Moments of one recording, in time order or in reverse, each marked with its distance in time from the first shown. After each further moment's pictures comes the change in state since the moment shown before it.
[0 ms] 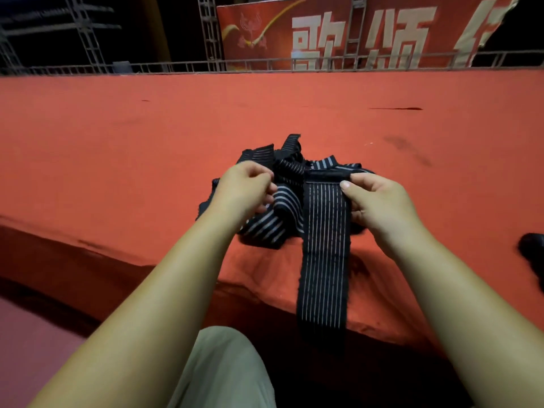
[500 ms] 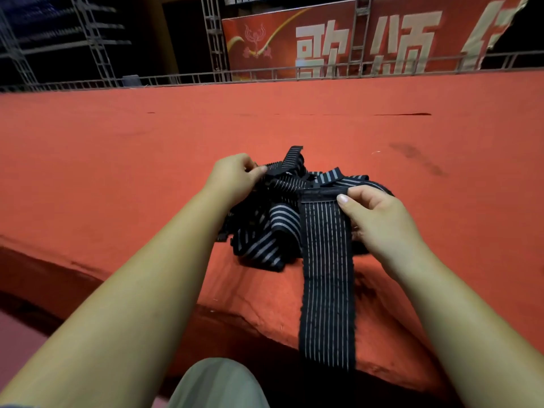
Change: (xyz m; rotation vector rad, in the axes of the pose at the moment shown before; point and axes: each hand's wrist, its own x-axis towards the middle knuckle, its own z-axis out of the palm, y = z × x) left_hand 0.100 0.000 -0.018 0.703 0.086 0.216; right_hand 0.013 0.009 0.006 -0.059 -0.062 -0.037
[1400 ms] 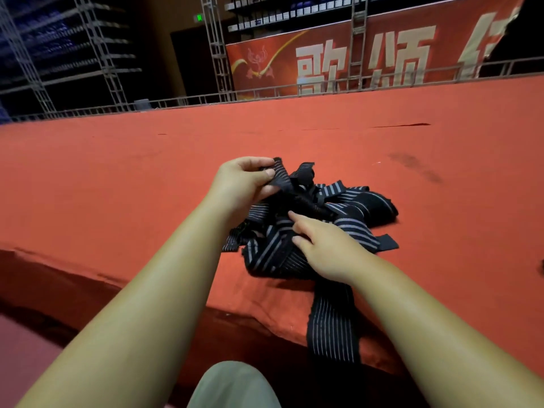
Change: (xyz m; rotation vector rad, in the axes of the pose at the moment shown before) left_hand -0.054 0.044 -0.038 -1.001 -0.070 -0.122; right_hand -0.004 0.000 0.051 -0.714 -0.421 -0.267
